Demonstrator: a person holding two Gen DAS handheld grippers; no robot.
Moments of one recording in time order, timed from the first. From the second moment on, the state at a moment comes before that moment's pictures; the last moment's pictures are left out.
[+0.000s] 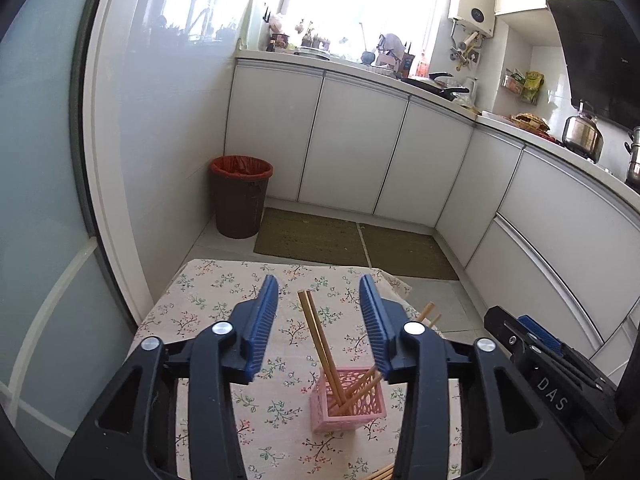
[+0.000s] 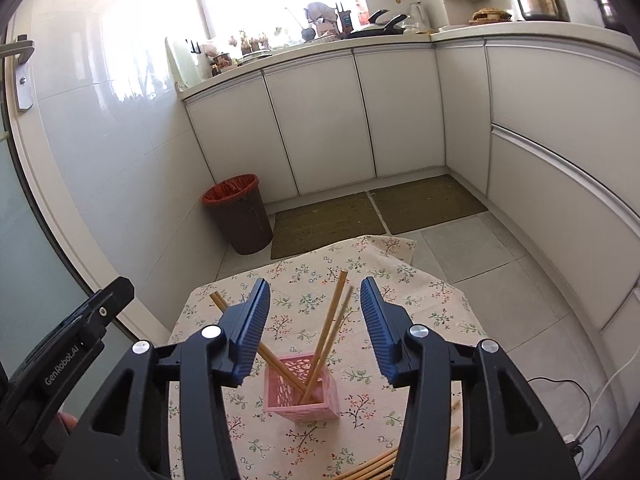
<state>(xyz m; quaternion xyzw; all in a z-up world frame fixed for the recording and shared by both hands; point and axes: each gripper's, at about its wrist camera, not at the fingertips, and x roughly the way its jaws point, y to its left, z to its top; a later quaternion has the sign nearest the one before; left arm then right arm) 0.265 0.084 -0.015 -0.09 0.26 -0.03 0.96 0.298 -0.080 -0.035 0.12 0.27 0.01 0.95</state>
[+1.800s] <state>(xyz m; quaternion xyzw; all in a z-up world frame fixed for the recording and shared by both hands) 0.340 -0.178 -0.276 0.18 0.59 -0.23 0.75 0.155 -0.264 -0.247 0.25 0.39 -0.15 0.87</state>
